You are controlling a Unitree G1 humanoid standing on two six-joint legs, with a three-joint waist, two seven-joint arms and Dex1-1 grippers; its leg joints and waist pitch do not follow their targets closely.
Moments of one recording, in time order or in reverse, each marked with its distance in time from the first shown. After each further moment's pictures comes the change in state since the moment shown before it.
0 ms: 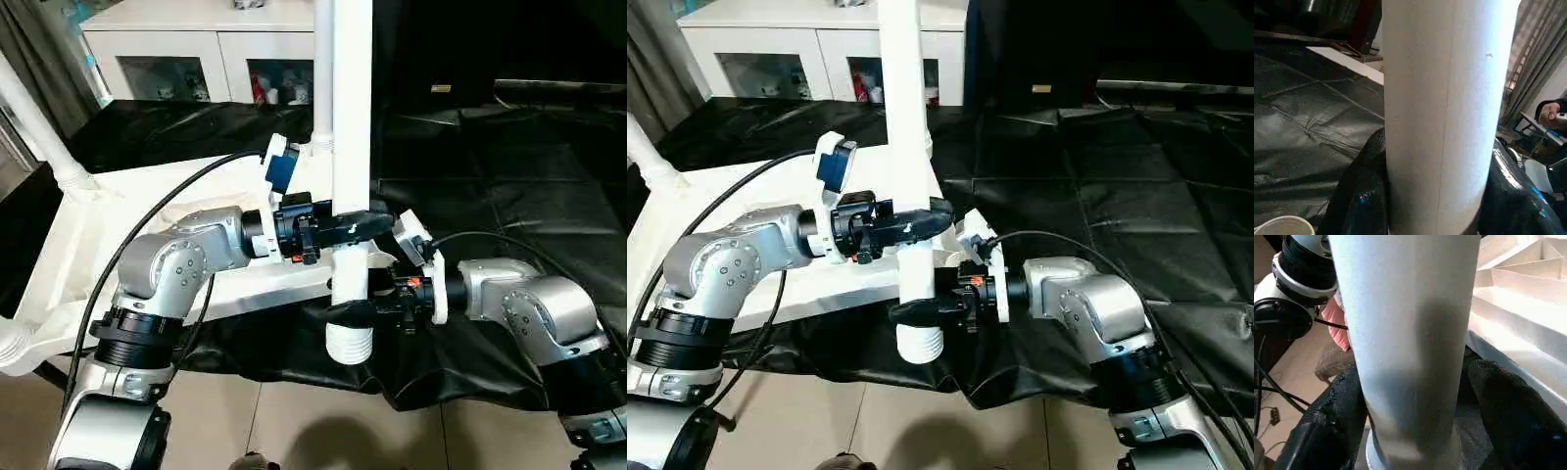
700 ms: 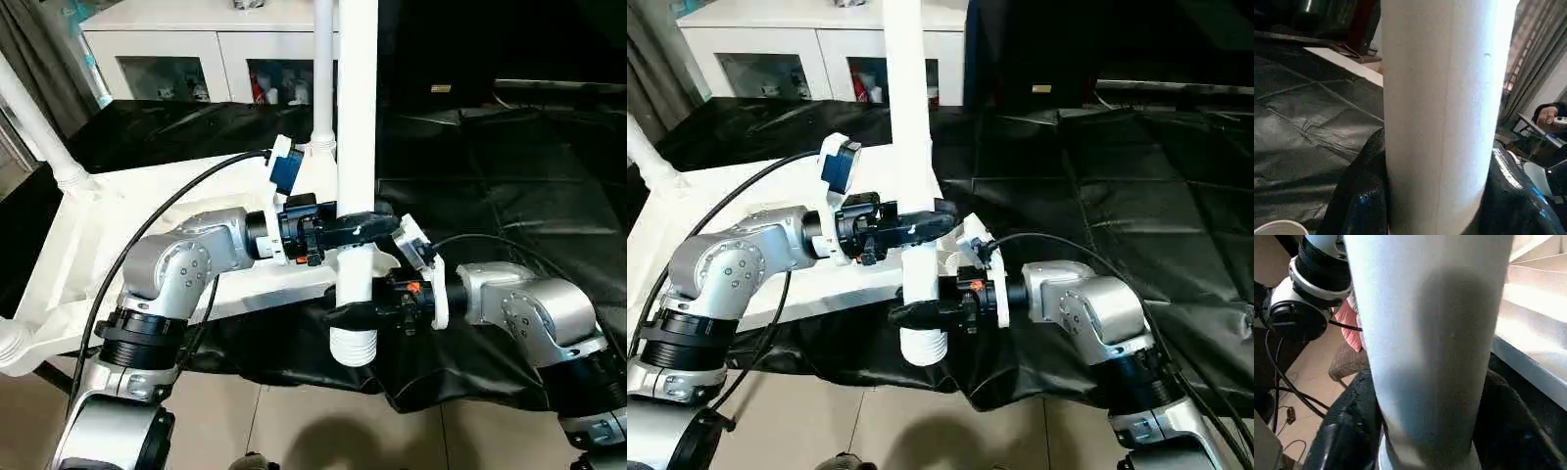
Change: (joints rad) left arm 0.000 -0.015 -0.001 0.000 0.000 0.000 0.004; right arm 0.010 0.002 0.003 -0.007 0.015 0.016 0.024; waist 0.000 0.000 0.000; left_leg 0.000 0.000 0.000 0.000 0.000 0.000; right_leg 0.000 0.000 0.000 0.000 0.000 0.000
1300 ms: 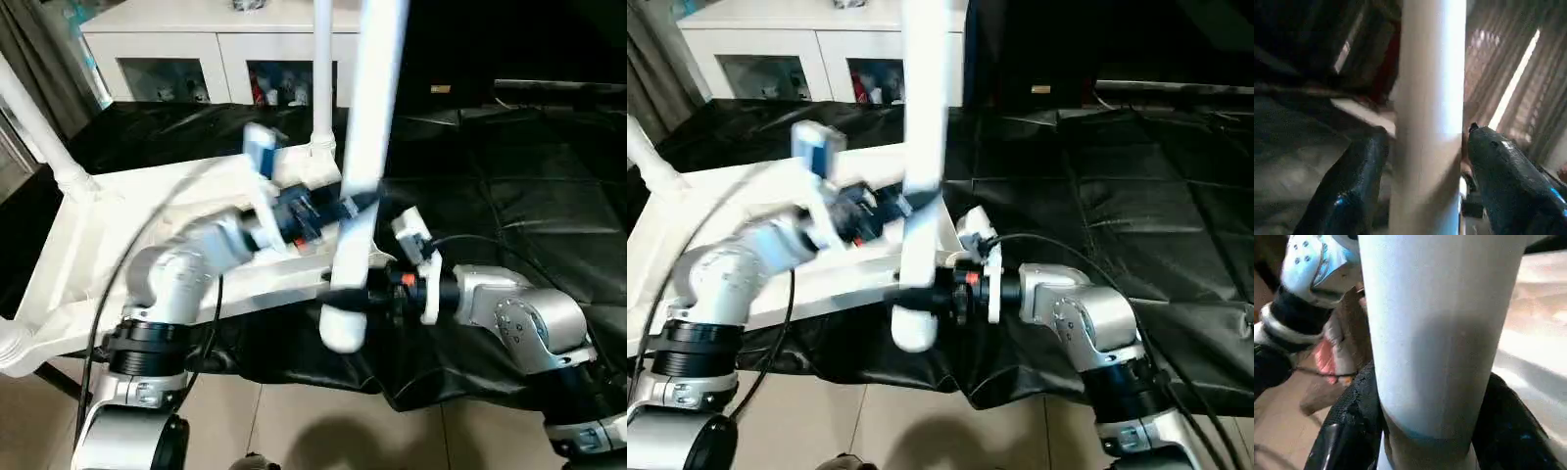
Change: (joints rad) left arm 0.031 -0.113 0.176 0.034 -0.048 -0.157 0.130; right arm 0.036 0.113 -0.110 0.026 -0.019 -0.140 -0.172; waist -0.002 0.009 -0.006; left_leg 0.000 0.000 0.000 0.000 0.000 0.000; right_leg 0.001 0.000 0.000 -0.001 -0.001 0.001
